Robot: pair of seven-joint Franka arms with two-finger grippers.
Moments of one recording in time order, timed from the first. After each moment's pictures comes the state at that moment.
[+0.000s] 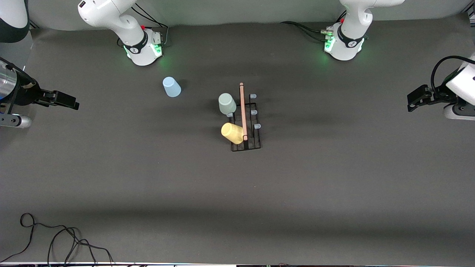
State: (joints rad) left arm -0.04 -0.02 0.01 -1.66 0.04 1.65 0.08; right arm 0.76 0.07 -0.78 -1.53 0.06 1.41 0.13
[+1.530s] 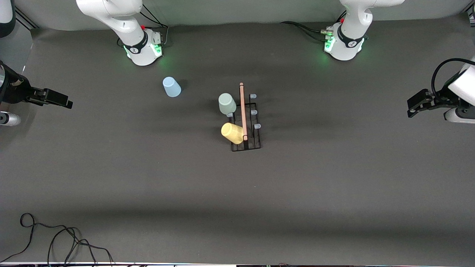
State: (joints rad) left arm -0.04 -0.02 0.01 -1.67 0.02 1.72 0.08; right arm 0.01 0.02 -0.04 -1.56 0.04 1.46 0.11
